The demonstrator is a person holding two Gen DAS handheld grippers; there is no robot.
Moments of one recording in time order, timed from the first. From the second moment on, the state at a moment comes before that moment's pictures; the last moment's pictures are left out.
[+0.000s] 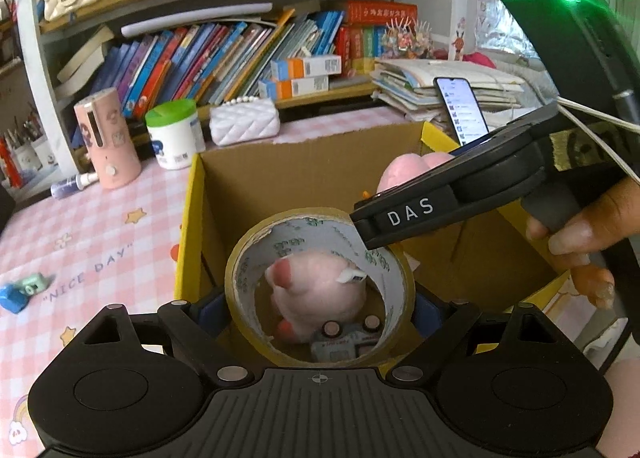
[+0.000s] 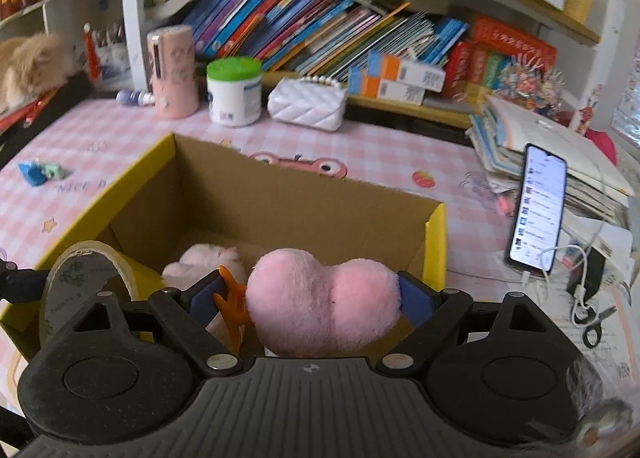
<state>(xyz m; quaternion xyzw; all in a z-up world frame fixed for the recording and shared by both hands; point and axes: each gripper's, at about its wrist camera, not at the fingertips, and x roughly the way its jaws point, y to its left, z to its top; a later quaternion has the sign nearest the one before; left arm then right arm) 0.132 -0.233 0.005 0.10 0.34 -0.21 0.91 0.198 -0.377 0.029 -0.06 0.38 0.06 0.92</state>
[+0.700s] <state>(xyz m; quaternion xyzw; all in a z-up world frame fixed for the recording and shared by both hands) 0.110 -0.216 0.018 0.08 0.31 -0.21 0.92 0.226 -0.364 -0.003 -0.13 0.48 0.11 0.86</state>
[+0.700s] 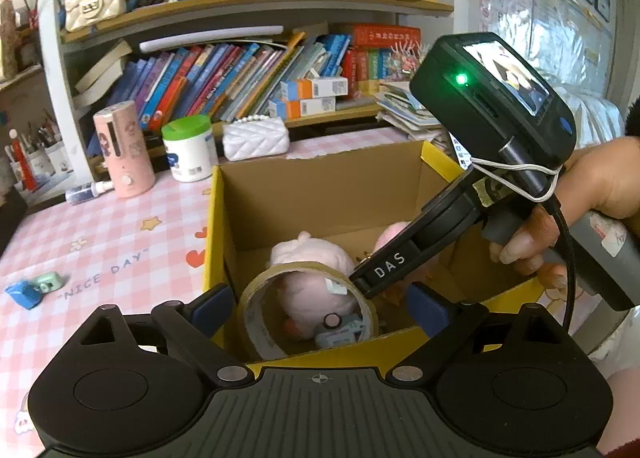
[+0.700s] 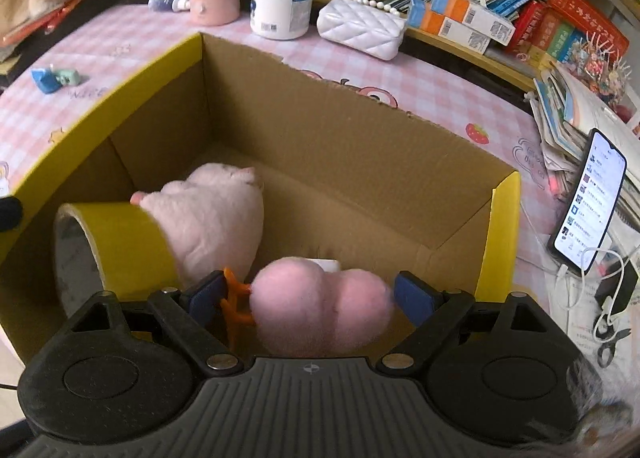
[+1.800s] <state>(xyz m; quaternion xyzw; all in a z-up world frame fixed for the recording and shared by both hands) 0.045 -0.100 0.028 0.03 0.29 -0.15 0.94 0.042 -0.363 0.053 0.08 0.29 -0.14 0.94</state>
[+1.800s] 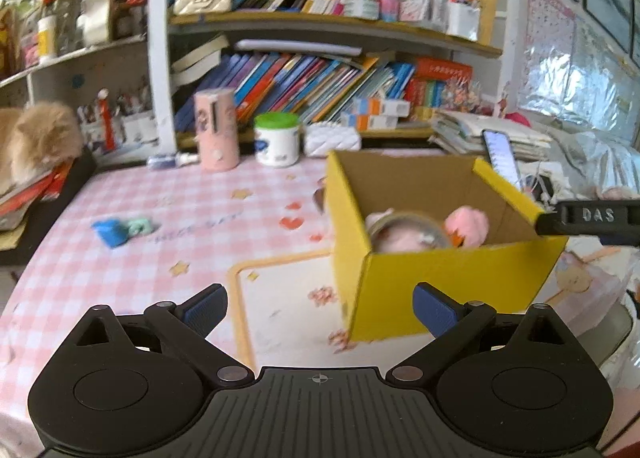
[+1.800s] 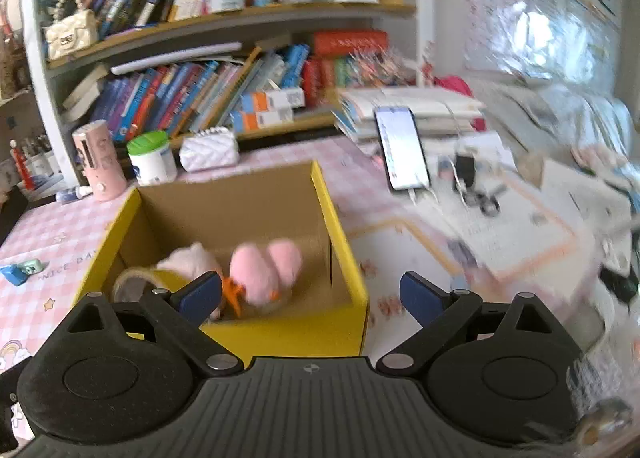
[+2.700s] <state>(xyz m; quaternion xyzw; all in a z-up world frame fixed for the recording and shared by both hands) -0.010 0.011 -0.004 0.03 0.37 -0.09 0.92 -0.005 -0.212 -0.012 0.04 0.42 -0.08 0.90</state>
